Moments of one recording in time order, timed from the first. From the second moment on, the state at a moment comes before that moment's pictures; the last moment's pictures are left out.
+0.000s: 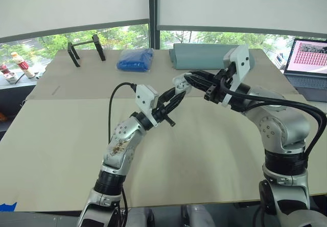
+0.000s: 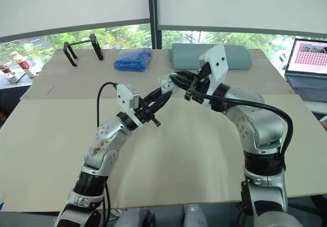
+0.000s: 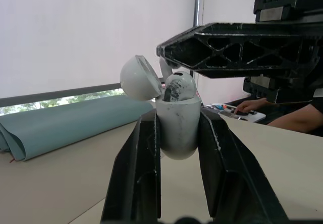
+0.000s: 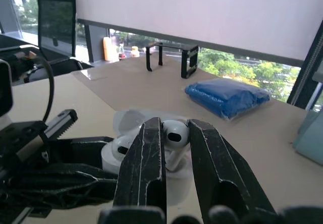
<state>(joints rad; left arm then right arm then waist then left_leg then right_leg) -0.47 0.12 -0.12 -0.12 -0.34 0.16 -0.56 -0.69 -0.46 -0.07 -0.31 0.48 0.77 0.62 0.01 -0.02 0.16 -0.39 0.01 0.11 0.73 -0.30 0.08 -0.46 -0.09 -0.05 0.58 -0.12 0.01</state>
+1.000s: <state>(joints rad) -0.45 0.26 -0.14 -0.17 -0.44 0.25 -0.78 -0.67 -0.51 -0.28 -0.15 0.82 1.10 0.41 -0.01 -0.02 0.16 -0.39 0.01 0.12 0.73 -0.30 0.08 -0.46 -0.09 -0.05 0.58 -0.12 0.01</state>
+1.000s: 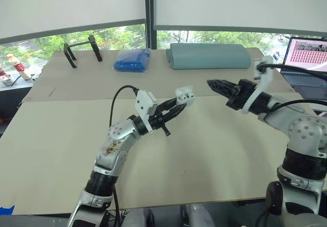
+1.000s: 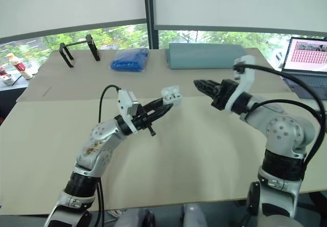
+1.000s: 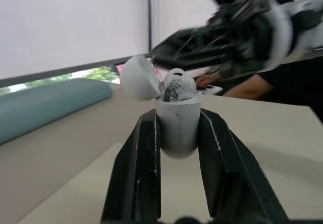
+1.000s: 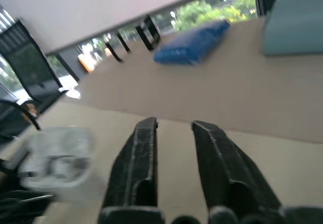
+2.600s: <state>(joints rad) -0.52 0.17 0.12 0.01 -0.78 1.22 -0.33 -0.16 -0.75 -0.07 -0.38 0.51 0.51 0.82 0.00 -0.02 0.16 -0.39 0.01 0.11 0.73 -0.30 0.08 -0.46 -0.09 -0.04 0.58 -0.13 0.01</state>
